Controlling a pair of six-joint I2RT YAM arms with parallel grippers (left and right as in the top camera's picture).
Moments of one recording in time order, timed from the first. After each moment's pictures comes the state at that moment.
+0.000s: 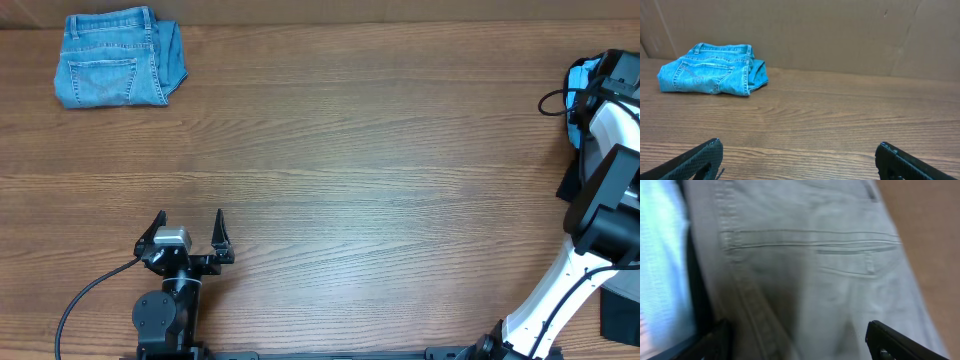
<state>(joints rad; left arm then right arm) 0.04 0.02 0.01 -0.07 0.05 -0.10 -0.45 2.28 1.72 -0.35 0.48 -0.17</state>
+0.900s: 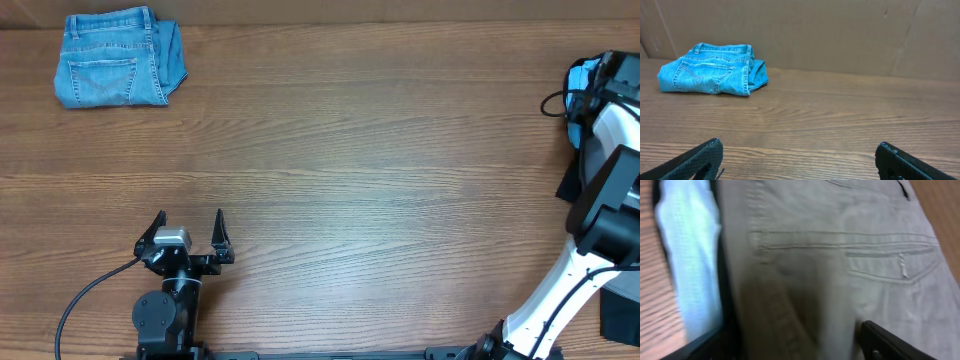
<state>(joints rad) 0.04 0.02 0.01 -0.07 0.05 -0.10 -0.47 2.29 1.72 -0.35 0.34 -0.14</state>
